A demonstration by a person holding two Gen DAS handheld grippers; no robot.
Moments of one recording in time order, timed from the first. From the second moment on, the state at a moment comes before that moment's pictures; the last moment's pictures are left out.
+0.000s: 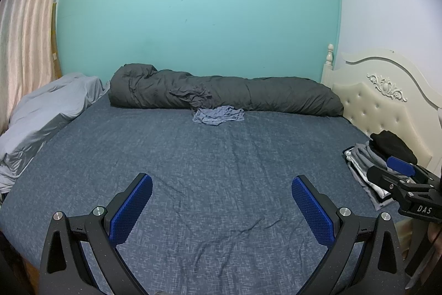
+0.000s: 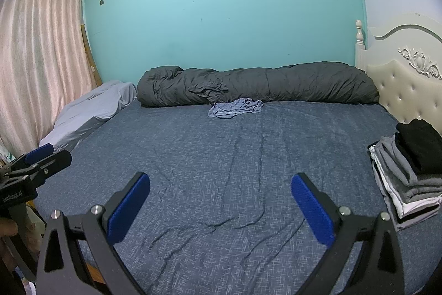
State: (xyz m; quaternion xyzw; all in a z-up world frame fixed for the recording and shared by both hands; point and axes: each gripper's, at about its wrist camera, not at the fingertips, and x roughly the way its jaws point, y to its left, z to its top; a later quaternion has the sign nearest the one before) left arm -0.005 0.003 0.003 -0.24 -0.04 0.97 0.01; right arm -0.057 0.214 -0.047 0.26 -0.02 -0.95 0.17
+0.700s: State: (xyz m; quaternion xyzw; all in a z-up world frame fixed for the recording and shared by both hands) left arm -0.010 0.001 0.004 -0.25 -0.04 0.97 0.01; right arm -0.060 0.212 -0.045 0.26 -0.02 -0.95 0.17
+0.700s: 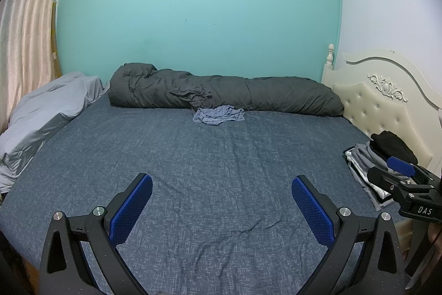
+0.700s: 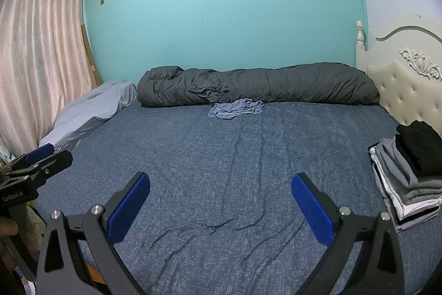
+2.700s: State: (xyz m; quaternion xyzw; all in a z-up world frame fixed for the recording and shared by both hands) left arm -0.467 -0.128 -0.220 -0.43 -0.18 0.88 -0.07; right arm -0.535 0.138 -0.281 0.43 -0.01 -0.88 0.17
